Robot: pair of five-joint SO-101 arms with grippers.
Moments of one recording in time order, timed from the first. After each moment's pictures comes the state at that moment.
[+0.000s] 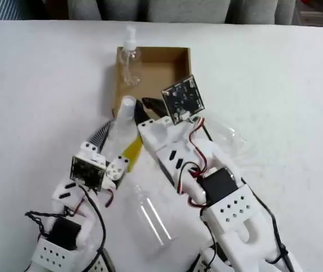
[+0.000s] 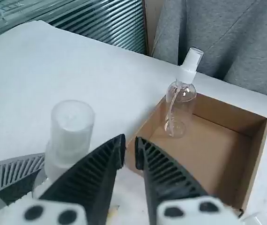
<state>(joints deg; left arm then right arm) 16.2 -103.9 97.1 21.7 -4.2 -34.4 -49.5 47.3 29.8 1.1</state>
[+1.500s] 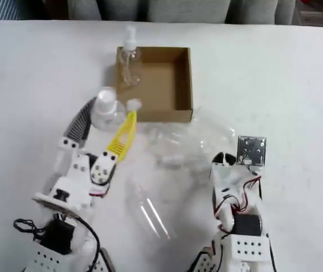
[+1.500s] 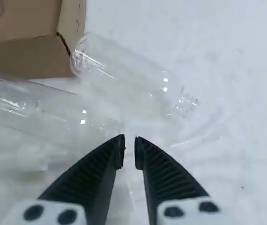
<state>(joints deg) 16.5 -102.9 89.8 -1.6 -4.4 0.4 -89.5 96.5 38.2 1.4</state>
